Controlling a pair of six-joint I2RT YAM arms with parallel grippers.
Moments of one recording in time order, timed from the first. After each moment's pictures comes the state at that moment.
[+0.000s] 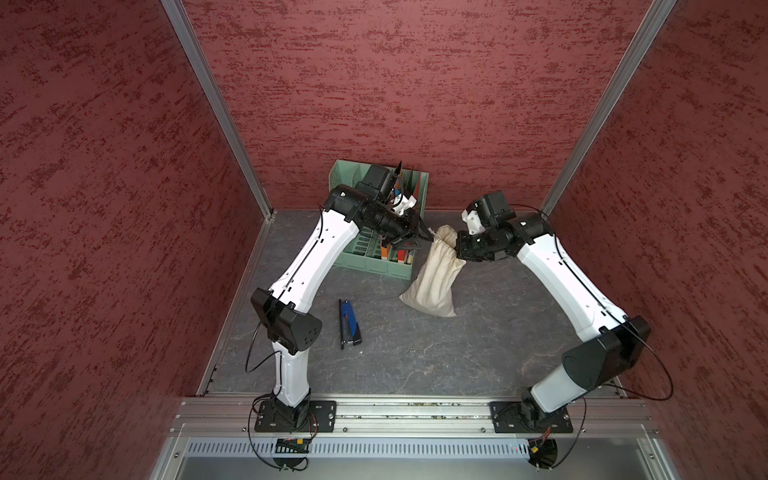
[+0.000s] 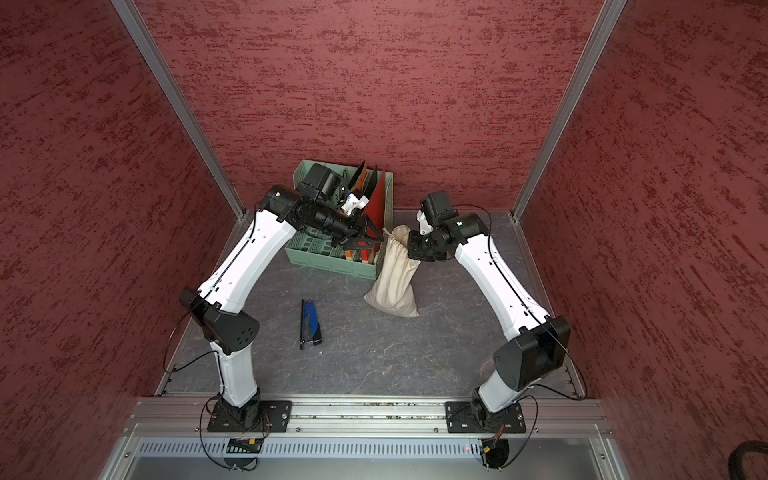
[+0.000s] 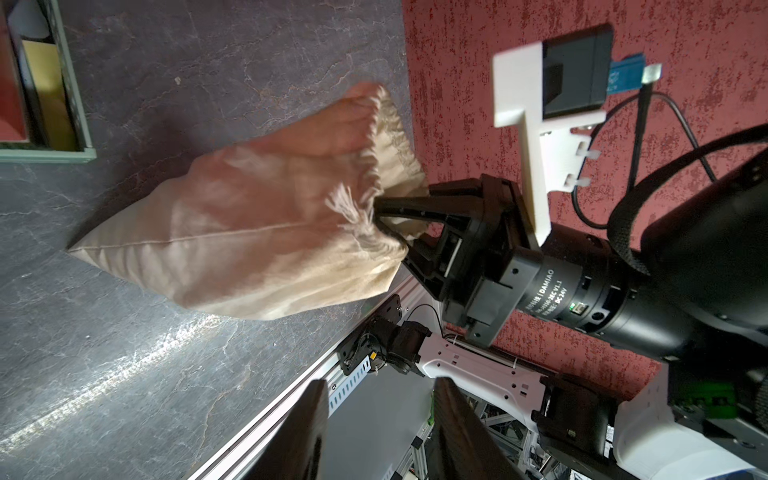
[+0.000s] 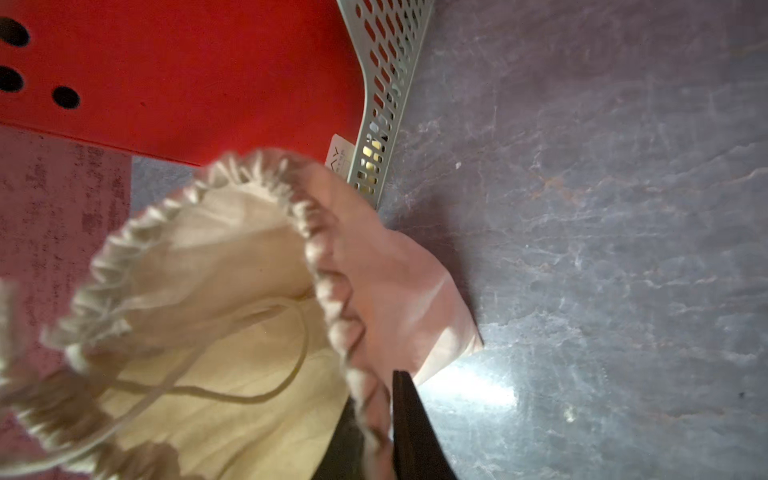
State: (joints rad) left arm -0.54 1.94 2.30 -1.30 0.69 -0.64; right arm 0.39 1.60 1.70 -1.10 -0.22 0.45
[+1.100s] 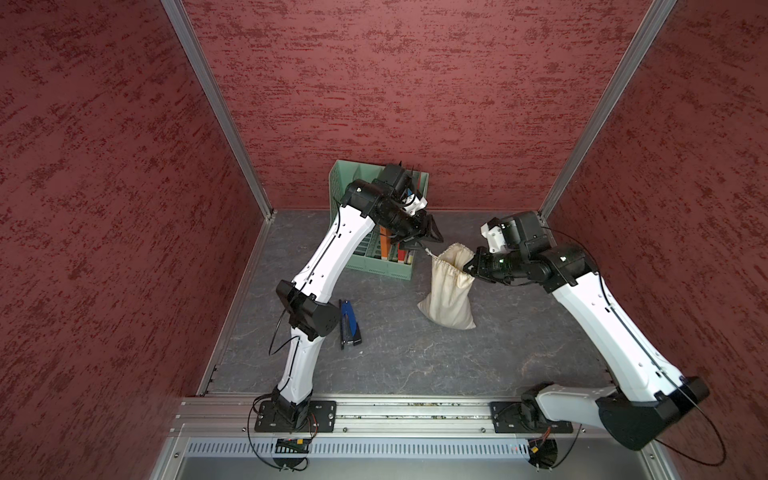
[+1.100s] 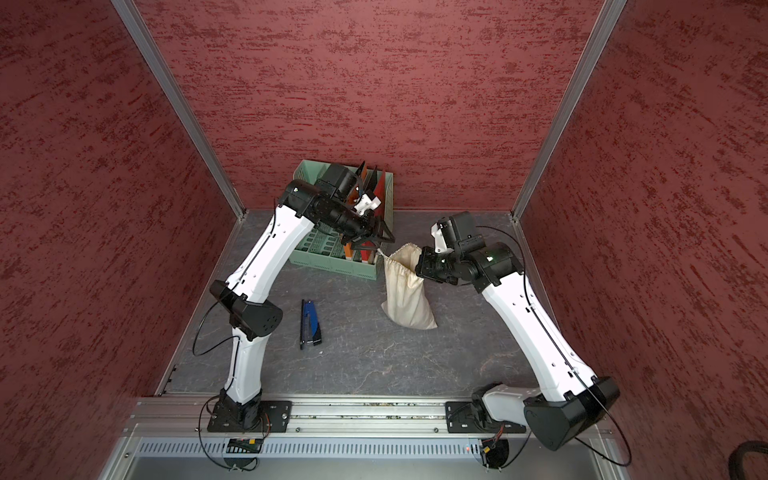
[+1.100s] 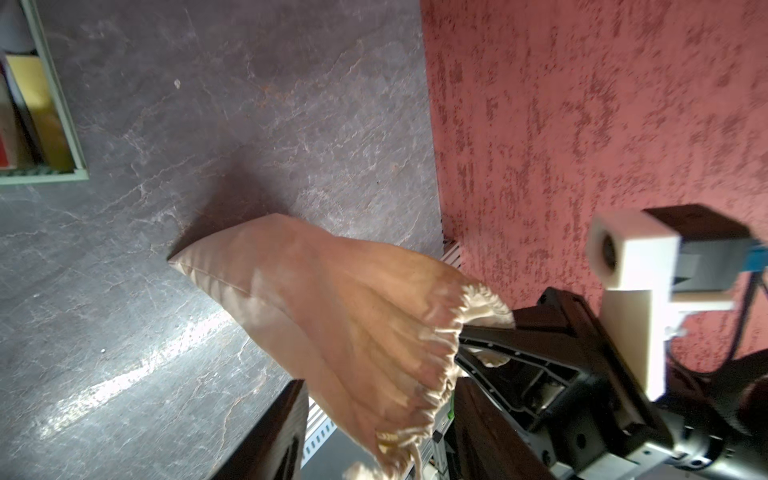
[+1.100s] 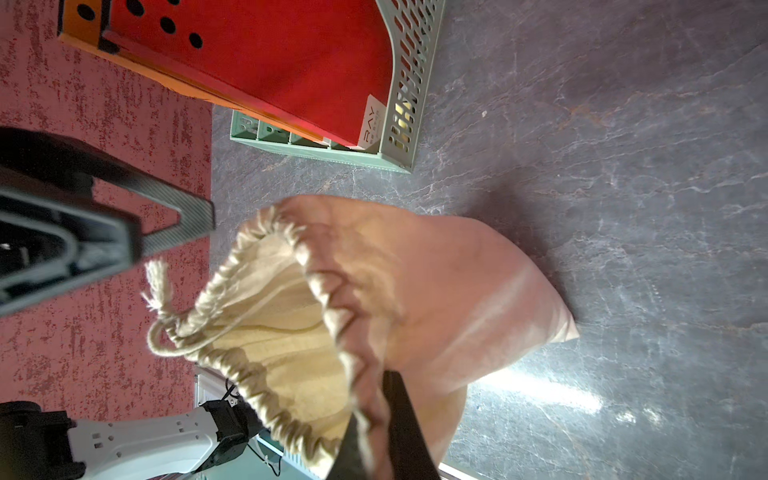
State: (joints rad) left arm -0.56 2.13 2.59 -1.45 0.67 -0.57; right arm 0.43 1.30 1.52 -1.11 -0.27 0.61
